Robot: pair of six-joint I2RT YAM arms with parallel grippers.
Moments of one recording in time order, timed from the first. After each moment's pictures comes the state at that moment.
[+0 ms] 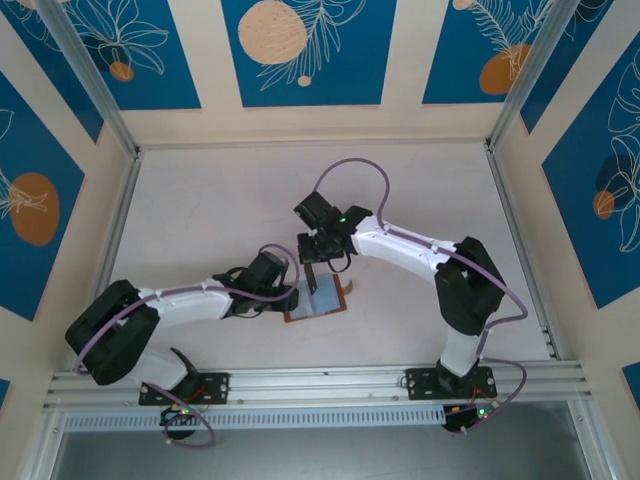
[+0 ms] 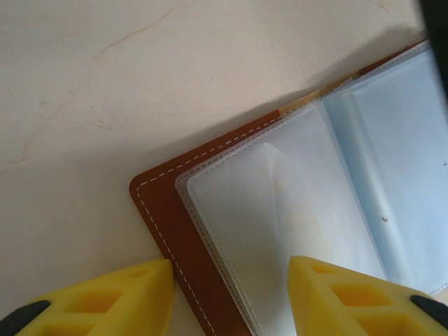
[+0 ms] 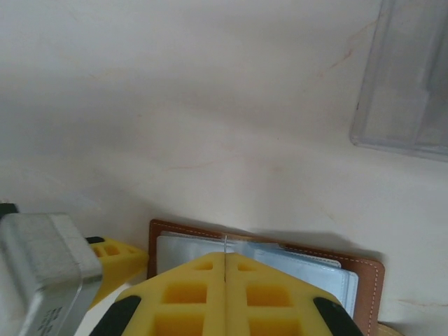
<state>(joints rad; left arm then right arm) -0.78 1.43 0.58 -0.17 0.07 -0.63 0.83 1.79 1.38 -0.70 -0.02 0.61</state>
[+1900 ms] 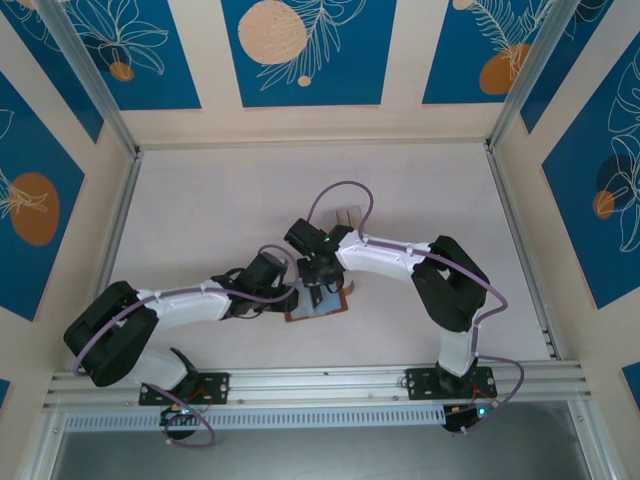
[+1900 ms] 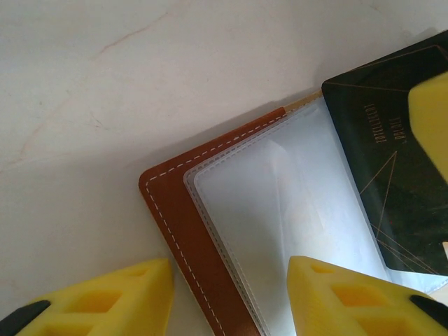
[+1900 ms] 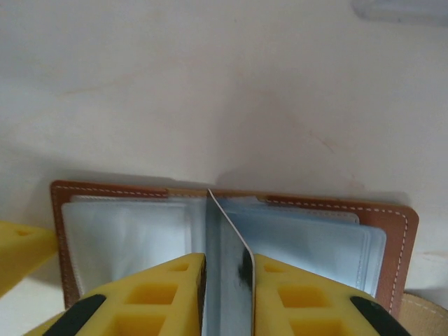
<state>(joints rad) -0.78 1.42 0.57 -0.15 0.07 -0.63 0.91 1.86 1.30 -0.74 0.05 0.70</state>
